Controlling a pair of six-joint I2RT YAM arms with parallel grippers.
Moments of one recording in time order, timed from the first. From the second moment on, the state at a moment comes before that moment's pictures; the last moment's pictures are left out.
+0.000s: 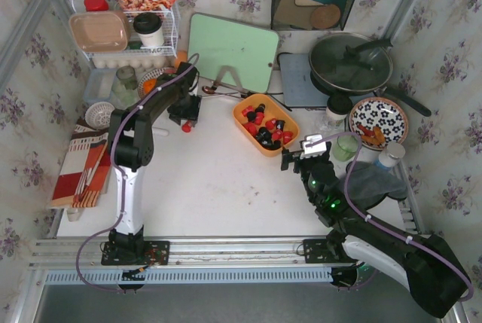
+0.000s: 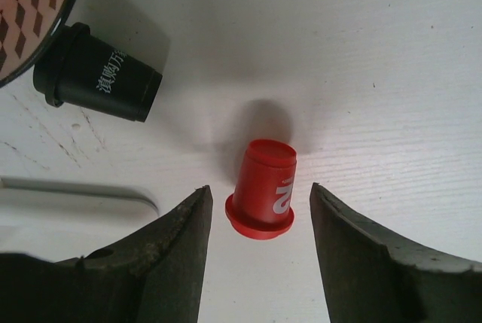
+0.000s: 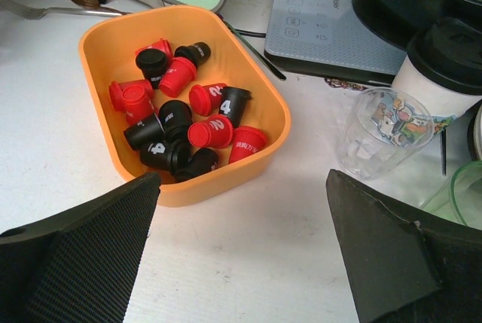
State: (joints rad) left arm -0.30 2.28 1.92 -0.91 -0.06 -0.10; right arm 0.65 0.84 0.18 0.59 0.49 -0.02
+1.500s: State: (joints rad) left arm -0.37 2.11 1.87 -0.76 0.14 -0.16; right arm 0.65 0.86 0.19 0.59 0.47 -0.02
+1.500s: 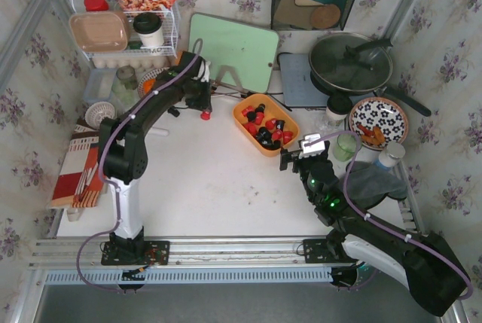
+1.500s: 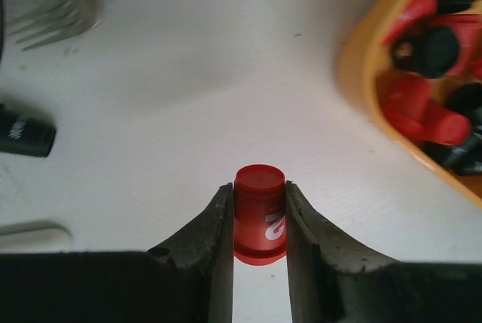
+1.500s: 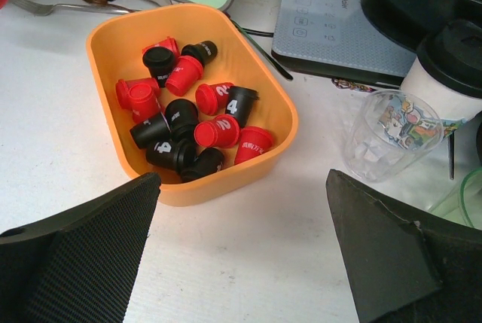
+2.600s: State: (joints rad) left arm -0.62 2.32 1.82 0.16 0.27 -0.31; right arm 0.65 0.83 0.19 0.59 0.47 -0.02
